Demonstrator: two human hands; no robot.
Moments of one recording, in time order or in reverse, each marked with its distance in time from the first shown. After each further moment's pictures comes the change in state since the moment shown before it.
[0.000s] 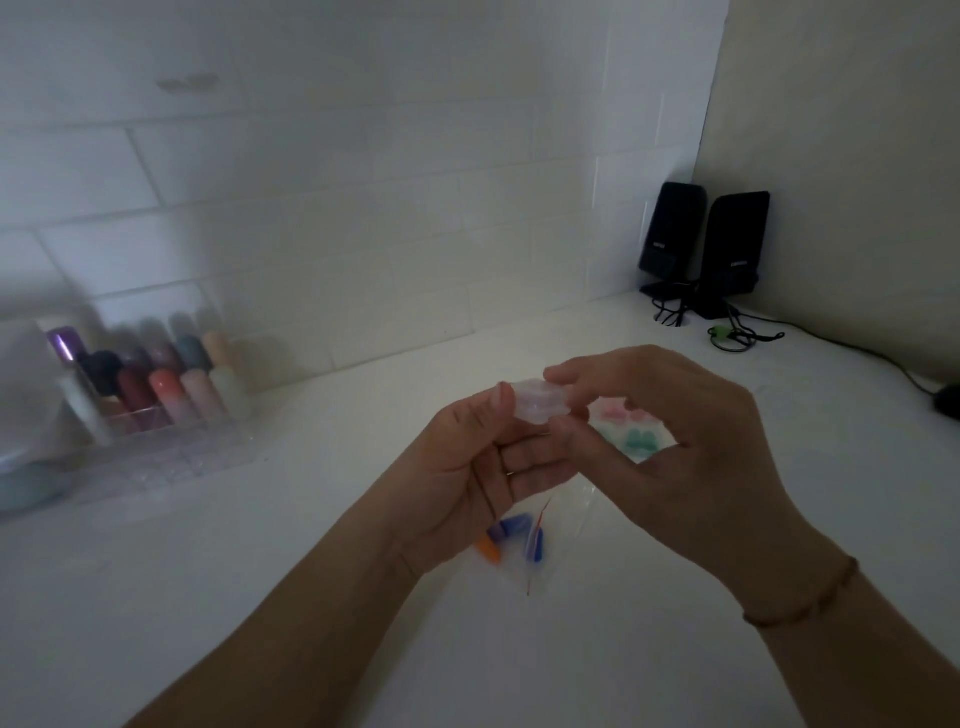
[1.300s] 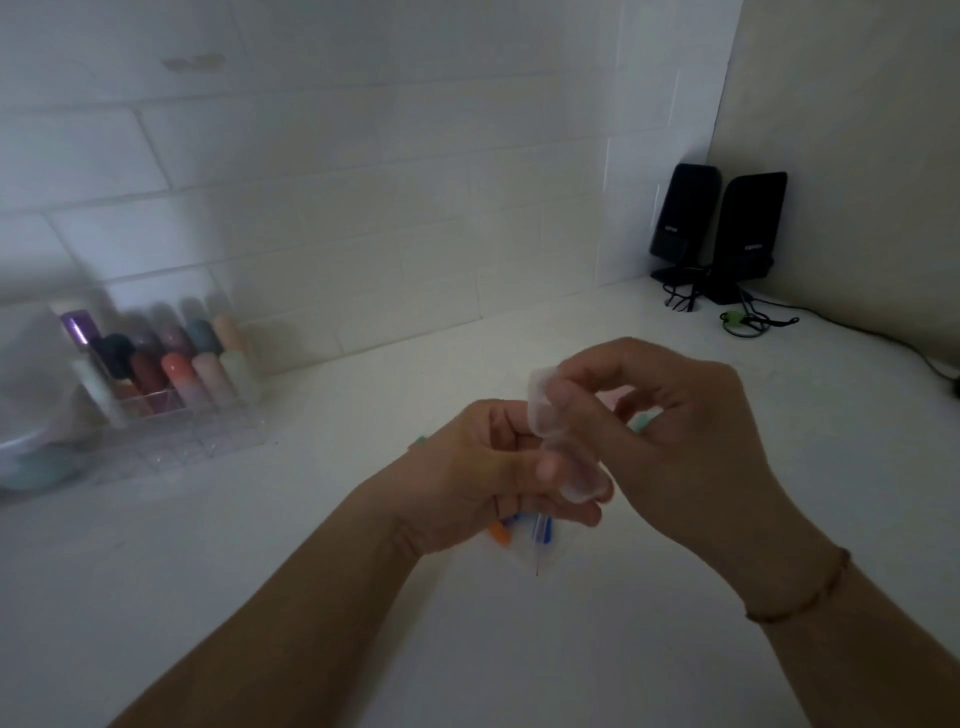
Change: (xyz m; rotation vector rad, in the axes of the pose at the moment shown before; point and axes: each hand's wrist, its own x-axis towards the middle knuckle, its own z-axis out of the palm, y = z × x) left_hand -0.006 0.003 -0.006 0.207 -0.264 -0.121; right_hand 0.002 -0.017 0.010 0.152 -0.026 0.303
